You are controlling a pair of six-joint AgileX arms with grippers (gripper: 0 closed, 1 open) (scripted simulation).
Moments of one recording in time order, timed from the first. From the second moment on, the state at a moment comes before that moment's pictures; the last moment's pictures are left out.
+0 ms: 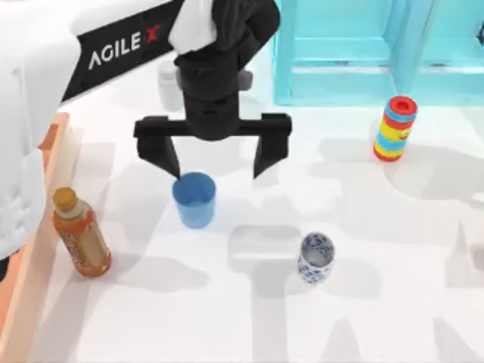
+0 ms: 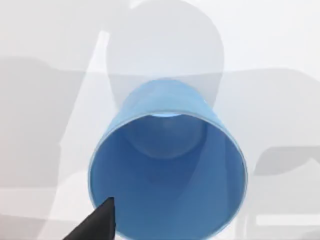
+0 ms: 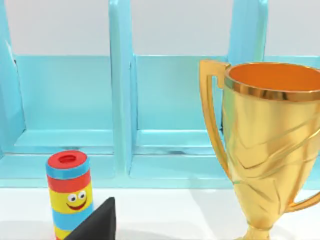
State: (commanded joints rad) left arm -0.59 2.24 1.92 -1.26 0.00 -0.56; right arm 0.00 0.00 0.00 0.00 0.00 0.00
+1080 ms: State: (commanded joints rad) left arm -0.59 2.26 1.75 -1.05 0.00 -0.56; right arm 0.00 0.00 0.00 0.00 0.00 0.00
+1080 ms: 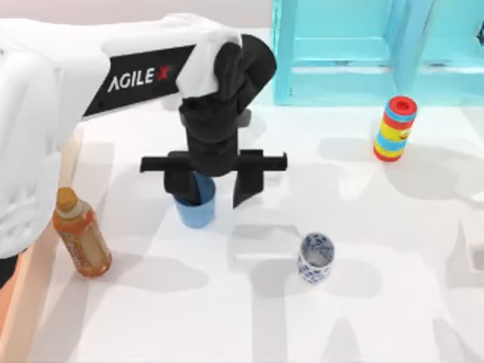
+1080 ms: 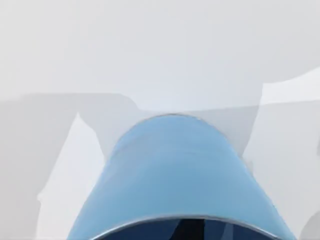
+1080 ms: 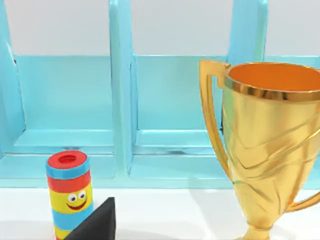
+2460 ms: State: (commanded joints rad) left arm -0.38 2.02 1.77 -1.31 0.00 -0.35; right arm 0.00 0.00 0.00 0.00 0.00 0.00
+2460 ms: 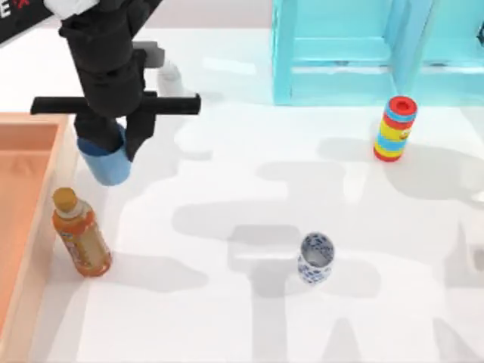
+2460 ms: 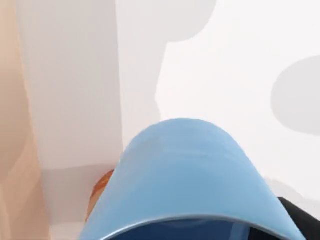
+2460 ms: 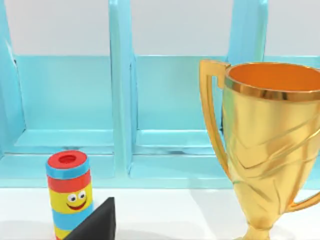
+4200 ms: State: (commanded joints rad) left arm 0.25 1.38 1.16 -1.34 -0.02 0.28; right arm 0.00 0.00 0.00 0.00 0.00 0.00
